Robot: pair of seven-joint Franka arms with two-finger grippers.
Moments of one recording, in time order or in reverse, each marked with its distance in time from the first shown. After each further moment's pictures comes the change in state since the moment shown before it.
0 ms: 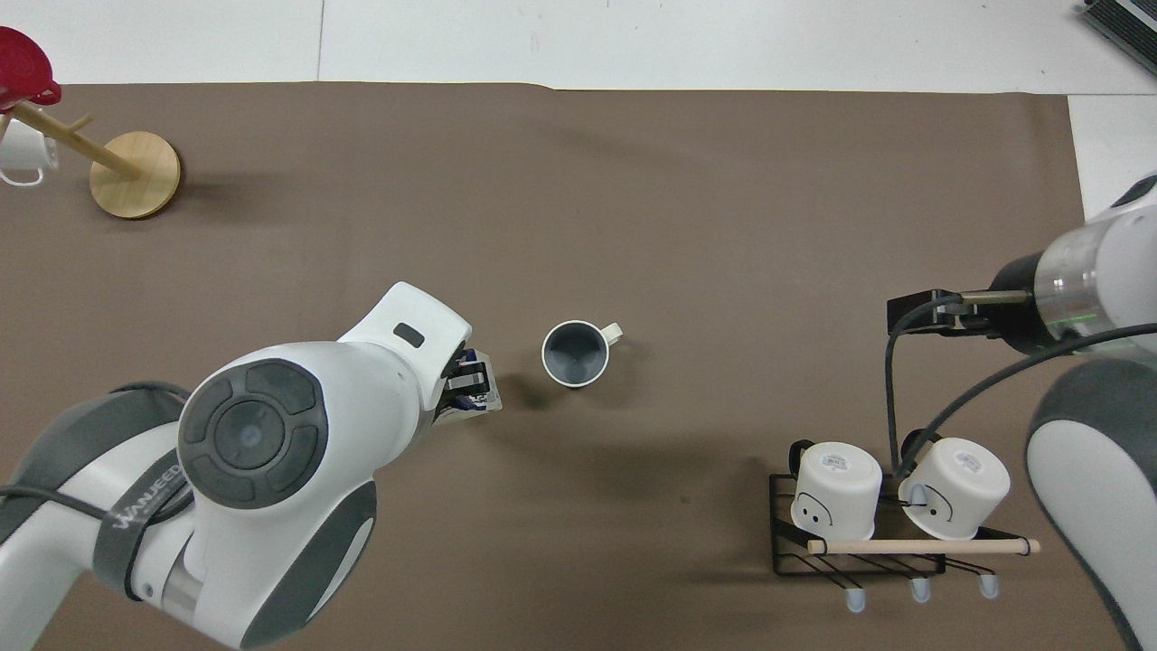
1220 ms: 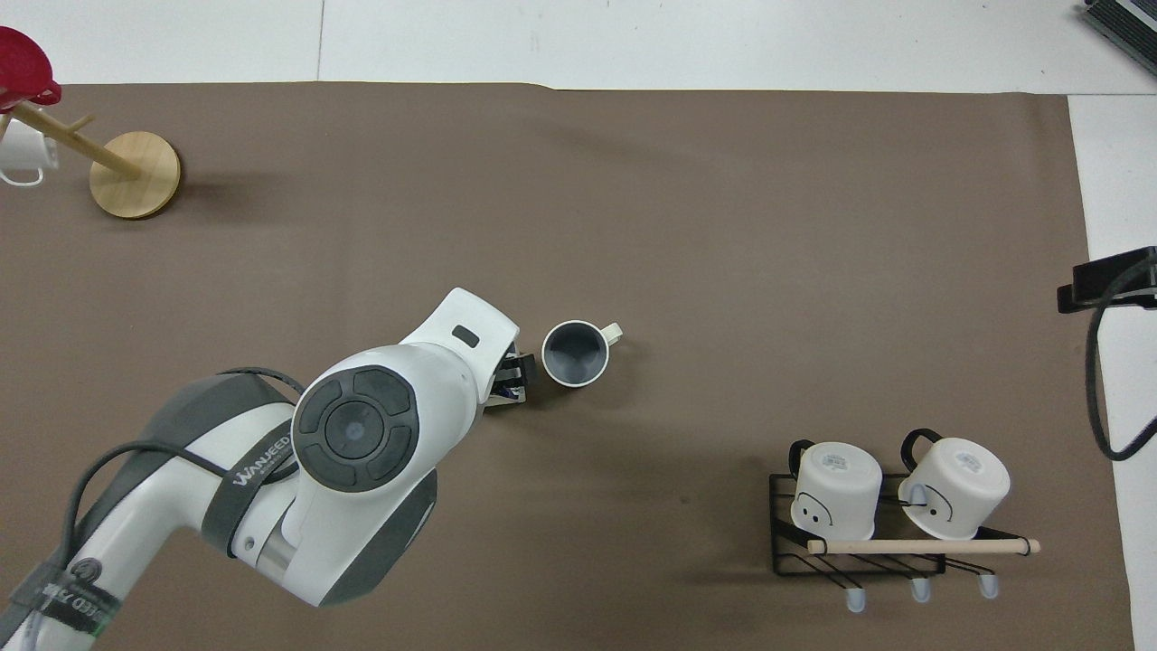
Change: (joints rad) left arm -0.050 0.056 0.001 -0.023 0.061 0.087 -0.068; right arm -0.089 0.108 -0.007 0.332 -0.006 -0.238 -0.034
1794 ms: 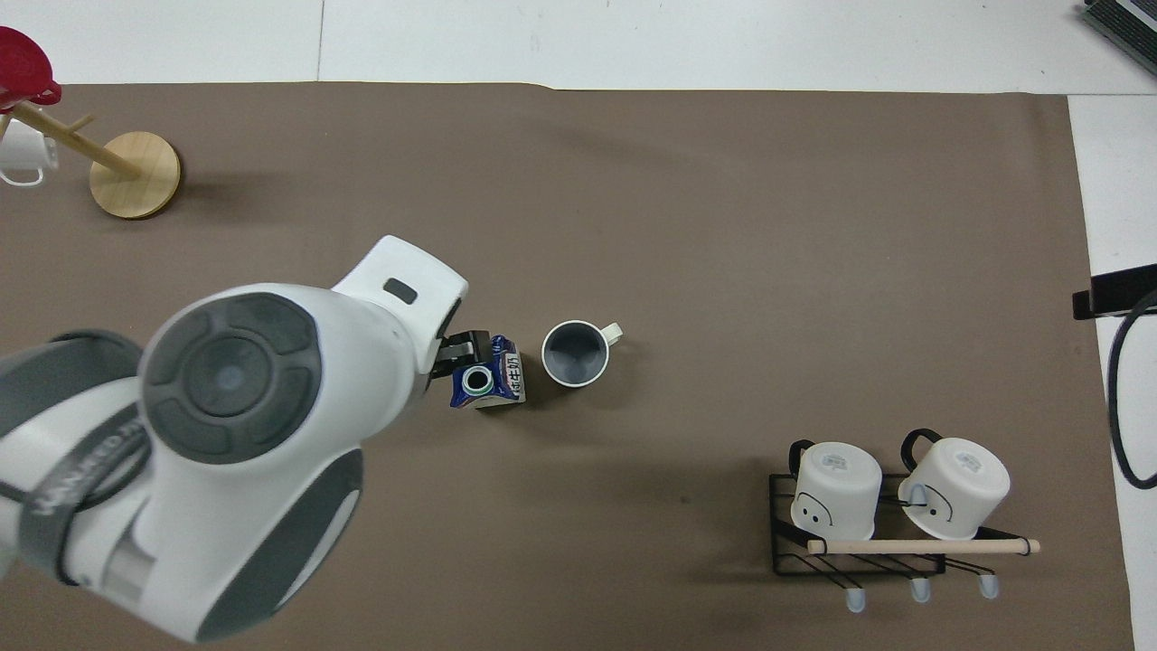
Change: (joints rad) left arm 0.087 -0.060 0.035 0.304 0.002 -0.453 0.141; right arm 0.000 -0.067 -0.003 -0.093 -0.003 0.060 -0.058
